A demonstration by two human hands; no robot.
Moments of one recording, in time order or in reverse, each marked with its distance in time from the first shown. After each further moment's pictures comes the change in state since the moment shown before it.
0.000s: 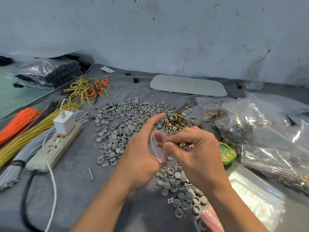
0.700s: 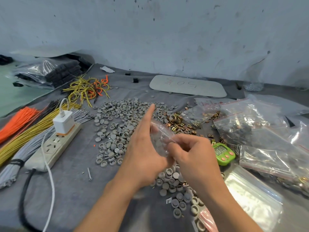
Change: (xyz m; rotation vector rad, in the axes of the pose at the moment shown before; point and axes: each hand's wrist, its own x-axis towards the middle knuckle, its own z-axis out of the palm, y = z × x) left_hand 0.002 0.010 0.011 0.096 0.122 -0.148; right_hand -0.006 0.007 0.009 0.134 -0.034 0.327
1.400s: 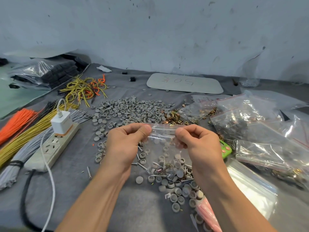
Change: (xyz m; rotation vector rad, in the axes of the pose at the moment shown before) left_hand 0.013 -0.005 -0.017 -0.653 0.169 -0.324; right_hand 0.012 0.006 -0.007 0.523 0.153 0.207
